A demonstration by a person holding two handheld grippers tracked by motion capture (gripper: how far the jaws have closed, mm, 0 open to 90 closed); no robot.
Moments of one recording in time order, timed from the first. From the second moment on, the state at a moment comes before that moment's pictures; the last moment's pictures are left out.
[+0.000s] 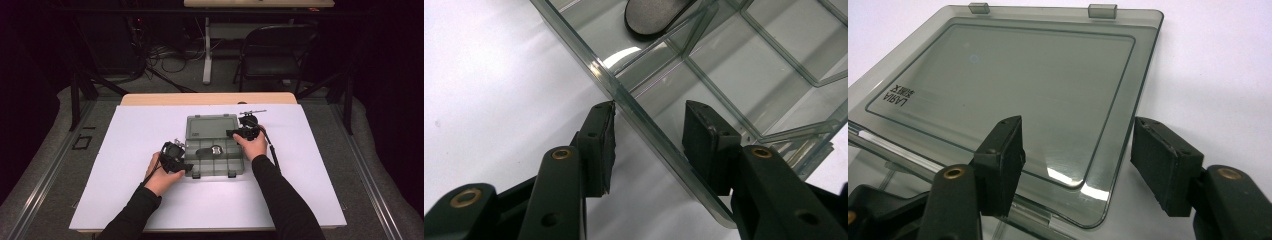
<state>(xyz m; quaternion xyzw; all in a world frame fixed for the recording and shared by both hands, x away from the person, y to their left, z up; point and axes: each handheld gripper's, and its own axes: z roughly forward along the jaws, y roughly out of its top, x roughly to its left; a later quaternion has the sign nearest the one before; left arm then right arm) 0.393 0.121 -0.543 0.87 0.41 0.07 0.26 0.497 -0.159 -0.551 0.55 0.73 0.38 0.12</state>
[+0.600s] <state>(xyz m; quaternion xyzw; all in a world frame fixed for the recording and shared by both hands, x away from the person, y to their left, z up) 0.393 0.121 -0.543 0.87 0.41 0.07 0.26 0.496 -0.167 -0.557 0.57 0.71 0.41 0.08</state>
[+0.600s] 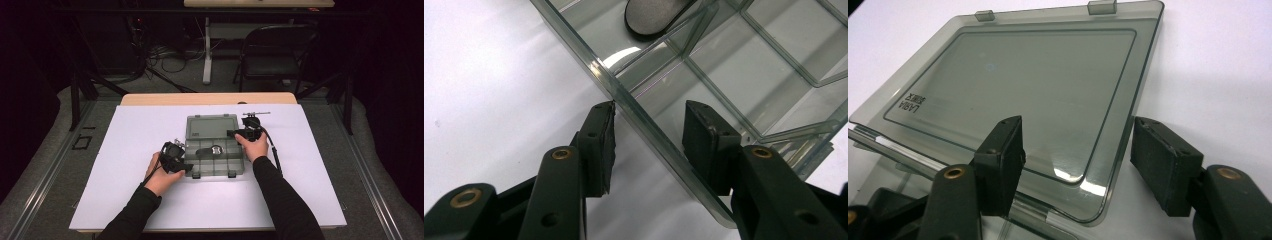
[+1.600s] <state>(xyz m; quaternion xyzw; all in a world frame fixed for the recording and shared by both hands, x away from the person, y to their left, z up) 0.393 0.122 -0.543 0.87 0.41 0.07 0.27 0.498 -0.170 -0.559 0.57 0.70 0.42 0.06</state>
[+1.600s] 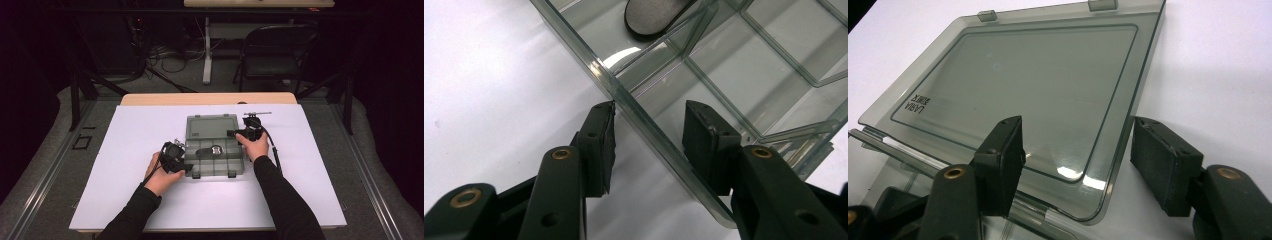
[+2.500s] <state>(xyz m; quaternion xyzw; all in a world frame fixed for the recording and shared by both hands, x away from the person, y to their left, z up) 0.393 0.122 -0.543 0.87 0.41 0.07 0.27 0.497 -0.169 -0.557 0.57 0.71 0.42 0.06</state>
